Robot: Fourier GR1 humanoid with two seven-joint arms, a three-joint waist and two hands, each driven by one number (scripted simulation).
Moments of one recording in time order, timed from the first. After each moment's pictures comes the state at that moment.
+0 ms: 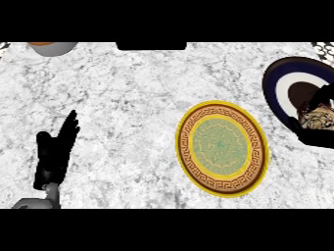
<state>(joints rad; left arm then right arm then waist) -0.02 0.20 -0.09 -1.47 0.01 0.21 0.22 -0.21 -0.37 -0.20 -1.61 0.80 -0.08 -0.28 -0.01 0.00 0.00</state>
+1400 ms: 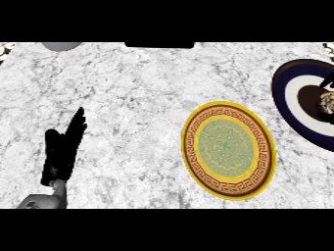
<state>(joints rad) -0.05 0.15 -0.07 -1.46 -0.03 0.17 0.22 -0.69 -0.63 -0.26 -0.51 0.92 -0.01 -0.47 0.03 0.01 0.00</state>
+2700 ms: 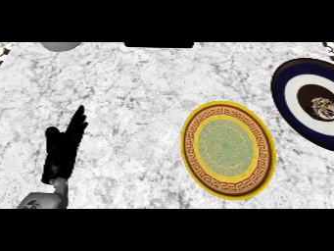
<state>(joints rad) -0.06 0.14 -0.07 -1.47 -0.05 0.17 0.23 -0.73 -0.77 -0.55 -0.25 0.51 0.39 -0.88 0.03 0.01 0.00</state>
